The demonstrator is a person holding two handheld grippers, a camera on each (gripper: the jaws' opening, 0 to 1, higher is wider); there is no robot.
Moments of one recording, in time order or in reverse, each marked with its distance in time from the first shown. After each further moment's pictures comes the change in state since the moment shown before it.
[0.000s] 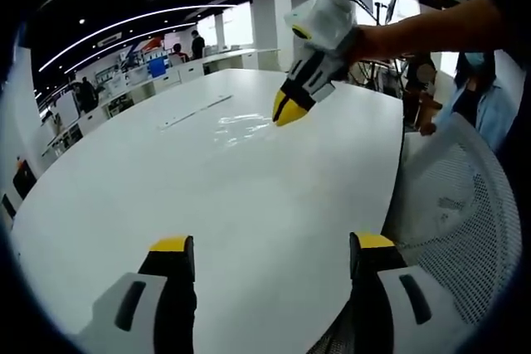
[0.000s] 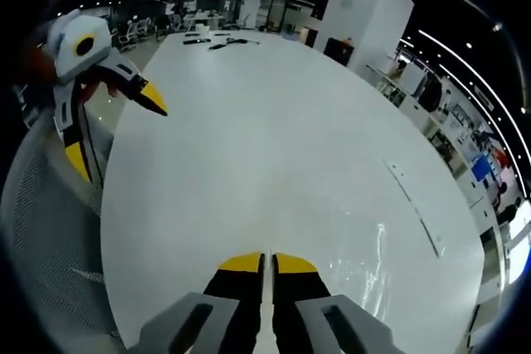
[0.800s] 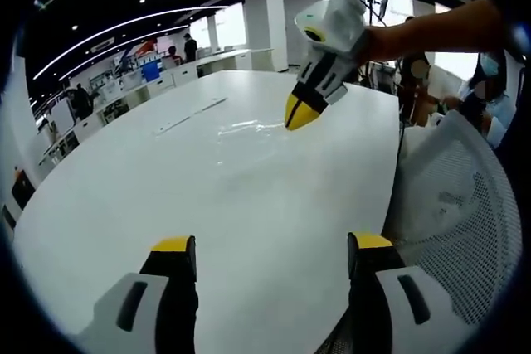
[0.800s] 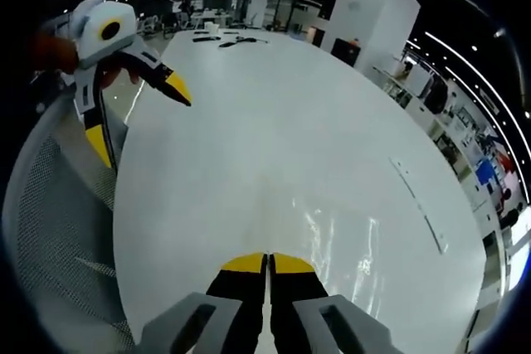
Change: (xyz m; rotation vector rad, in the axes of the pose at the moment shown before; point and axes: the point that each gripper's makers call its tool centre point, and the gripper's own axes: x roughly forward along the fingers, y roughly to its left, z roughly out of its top) left arm 0.004 -0.003 0.008 0.038 0.003 -0.024; right arm -0.012 0.015 -0.015 -0.015 0.001 0.029
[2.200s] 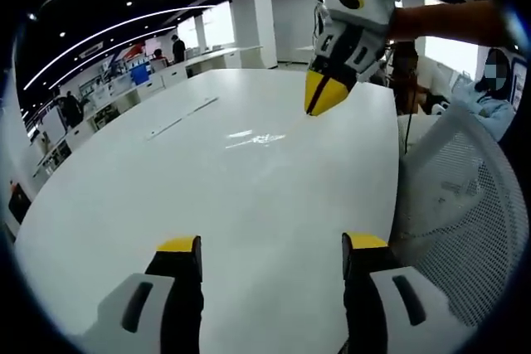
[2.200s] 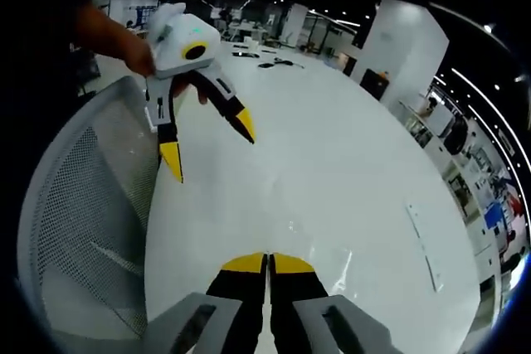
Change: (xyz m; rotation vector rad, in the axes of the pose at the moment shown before) left arm 0.018 0.012 0.002 0.052 0.016 -0.044; right arm -0.036 0.040 0.029 -0.163 -0.097 0.079
